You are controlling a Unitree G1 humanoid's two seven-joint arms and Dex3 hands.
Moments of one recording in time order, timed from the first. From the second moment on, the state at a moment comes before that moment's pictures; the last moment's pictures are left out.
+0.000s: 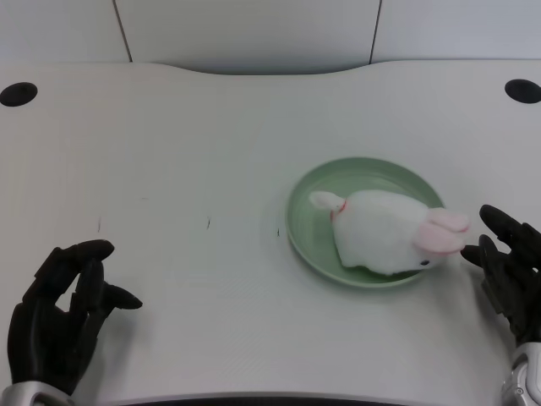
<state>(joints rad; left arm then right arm) -0.07 0.00 0.31 0.48 -0.52 -0.19 -0.37 -0.44 -0.01 -0.26 1.27 0.01 -0.89 -0.17</state>
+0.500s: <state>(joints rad) -0.13 0.00 0.36 0.64 -0.52 -0.24 -0.51 -0.44 0.00 -0.26 1.27 0.01 -0.90 -0.19</state>
